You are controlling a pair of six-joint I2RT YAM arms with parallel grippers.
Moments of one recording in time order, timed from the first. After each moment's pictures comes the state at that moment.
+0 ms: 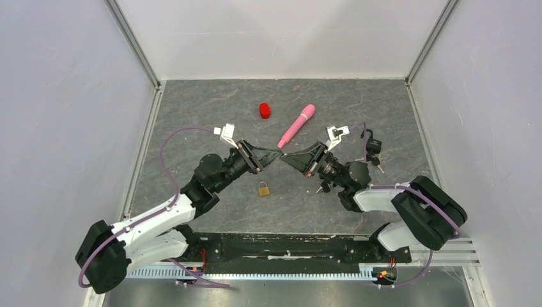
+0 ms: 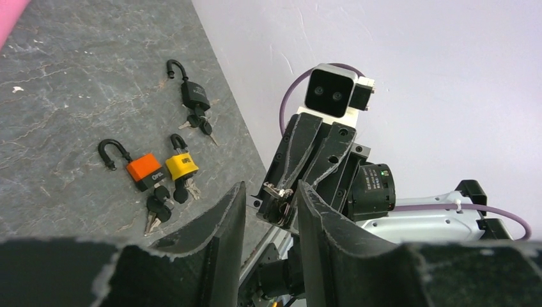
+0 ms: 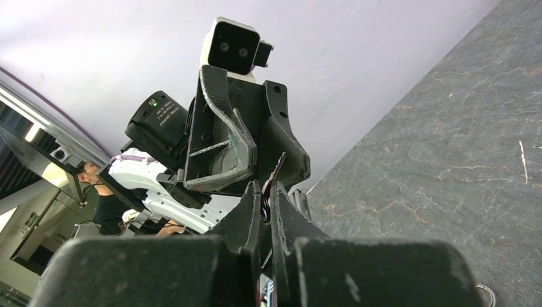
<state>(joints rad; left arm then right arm) -0.76 0.98 0.50 0.53 0.09 -1.03 0.66 1.43 0.35 1.50 -0.43 1.08</state>
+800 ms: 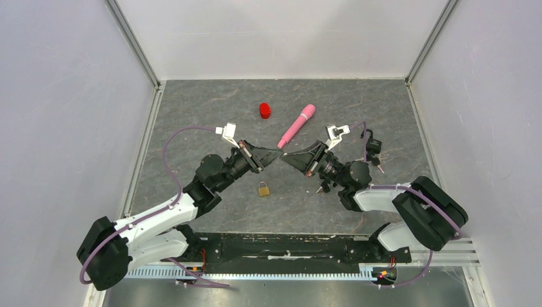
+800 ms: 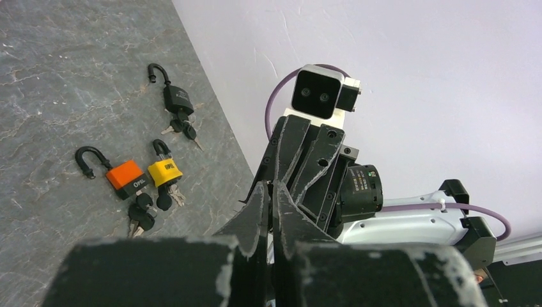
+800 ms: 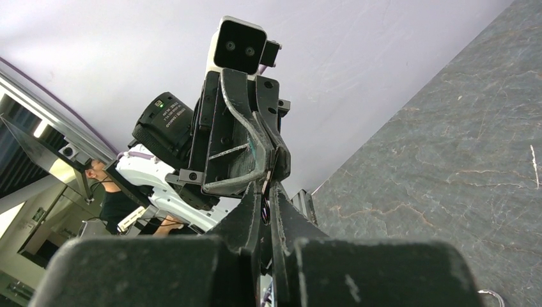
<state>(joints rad) -0.78 1.01 0.50 0.61 0.09 -1.05 0.66 1.43 0.36 1.50 -0.44 1.09</state>
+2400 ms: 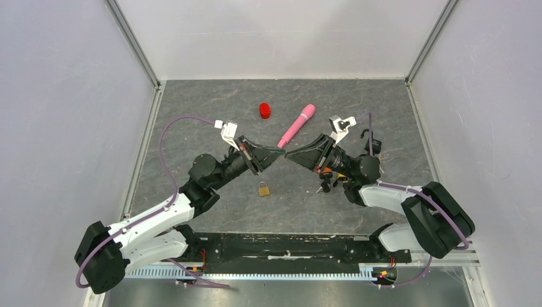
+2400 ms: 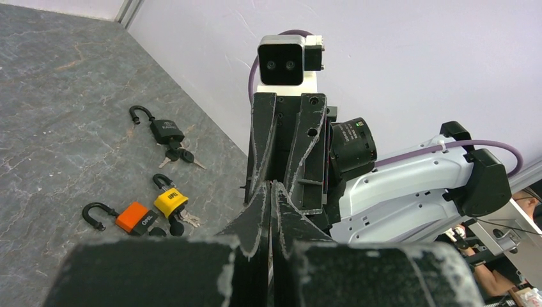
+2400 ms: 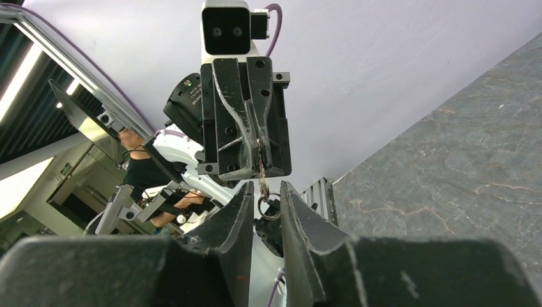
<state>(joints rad) -0.79 0.96 0.55 0.65 0.22 -0.78 0.55 1.36 0.41 1.50 -0.66 1.17</state>
